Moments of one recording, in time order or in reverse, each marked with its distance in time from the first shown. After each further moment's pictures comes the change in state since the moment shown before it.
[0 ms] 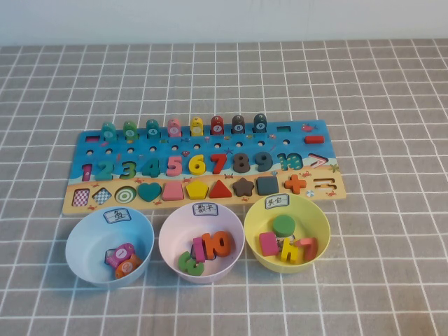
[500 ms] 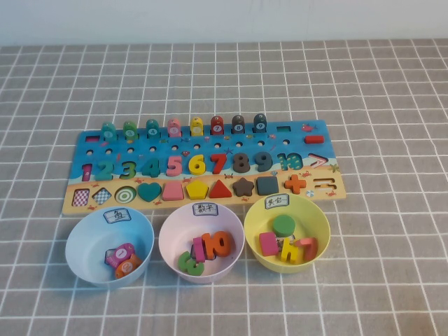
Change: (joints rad) right arm 0.000 0.000 0.000 0.000 0.000 0.000; left arm 0.000 0.044 -0.095 -0.030 0.031 -0.104
